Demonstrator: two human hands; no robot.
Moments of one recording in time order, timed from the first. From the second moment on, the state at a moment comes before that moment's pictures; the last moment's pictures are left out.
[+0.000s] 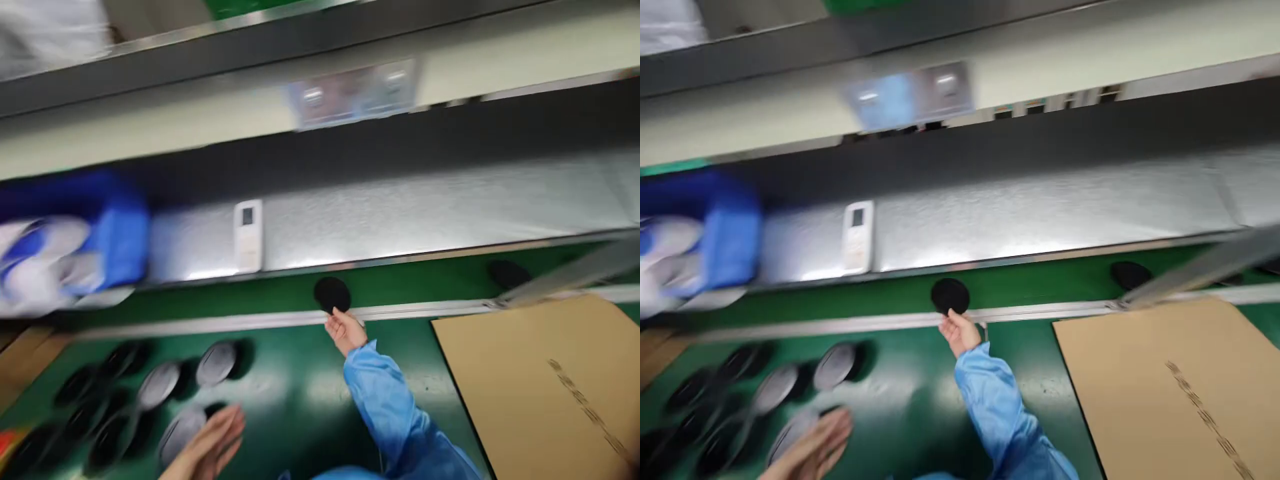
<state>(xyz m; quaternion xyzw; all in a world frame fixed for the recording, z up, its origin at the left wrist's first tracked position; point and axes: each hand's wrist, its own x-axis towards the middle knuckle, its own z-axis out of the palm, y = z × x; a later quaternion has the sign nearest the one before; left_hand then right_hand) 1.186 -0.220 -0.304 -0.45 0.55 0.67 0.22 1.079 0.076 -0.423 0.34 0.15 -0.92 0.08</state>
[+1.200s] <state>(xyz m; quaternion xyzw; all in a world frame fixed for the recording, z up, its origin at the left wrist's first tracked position) 1.308 -0.515 -0.278 -0.09 0.15 0.97 0.19 1.210 -0.346 -0.267 -0.34 0.76 -0.54 0.08</state>
